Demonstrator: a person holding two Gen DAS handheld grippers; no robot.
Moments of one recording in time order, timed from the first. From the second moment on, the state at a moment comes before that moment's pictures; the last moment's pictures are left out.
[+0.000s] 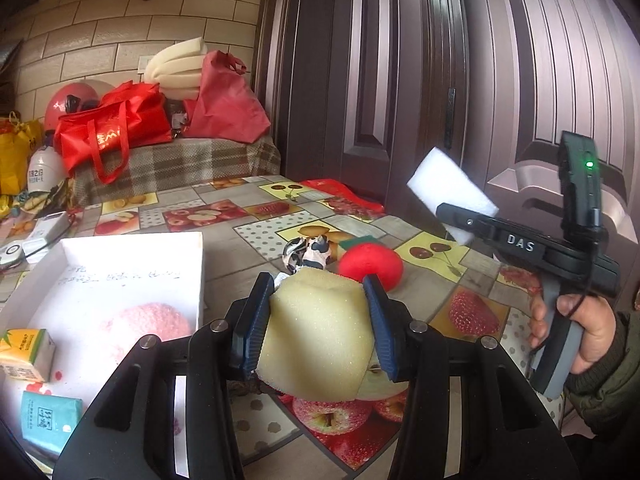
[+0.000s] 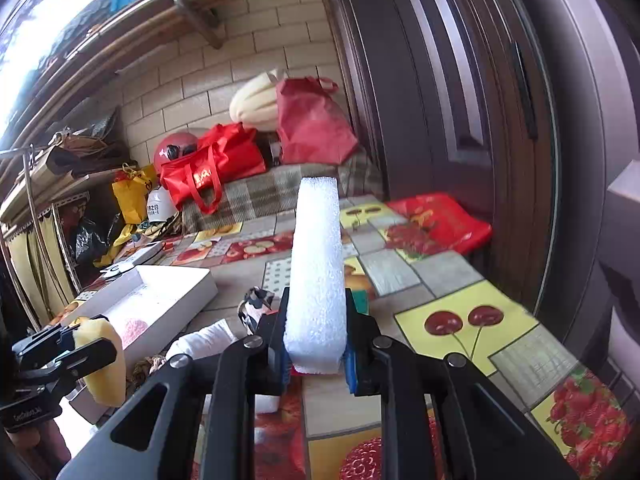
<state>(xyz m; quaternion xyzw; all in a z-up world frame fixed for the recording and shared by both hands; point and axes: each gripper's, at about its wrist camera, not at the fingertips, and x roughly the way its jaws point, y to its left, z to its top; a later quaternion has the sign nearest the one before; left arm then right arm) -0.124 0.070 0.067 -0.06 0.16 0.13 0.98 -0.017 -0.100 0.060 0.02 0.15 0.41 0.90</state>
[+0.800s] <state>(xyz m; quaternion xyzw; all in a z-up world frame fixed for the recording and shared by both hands) -0.169 0.102 0.067 -0.07 0.13 0.21 0.97 -0.059 -0.053 0.061 -0.03 0.14 0.46 0.88</state>
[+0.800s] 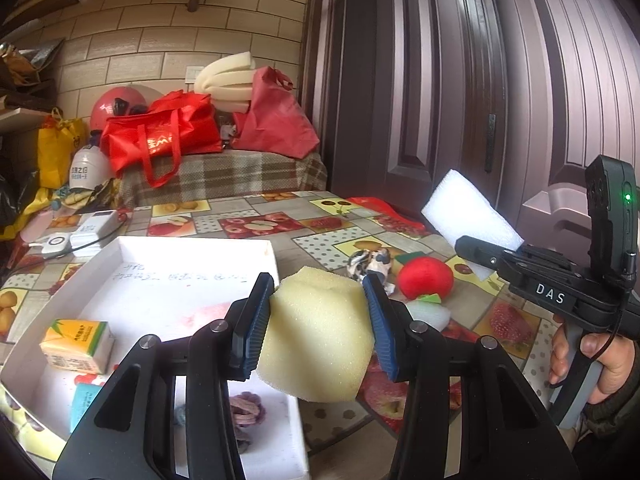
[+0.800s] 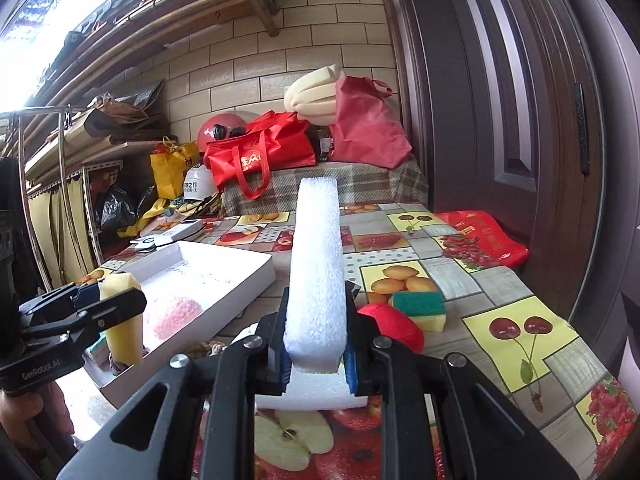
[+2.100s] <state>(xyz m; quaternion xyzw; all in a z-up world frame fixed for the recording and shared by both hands) -0.238 0.178 0.078 -0.10 0.06 0.34 0.93 -0.080 -0.010 0.059 -0.06 0.15 0.49 0.86</state>
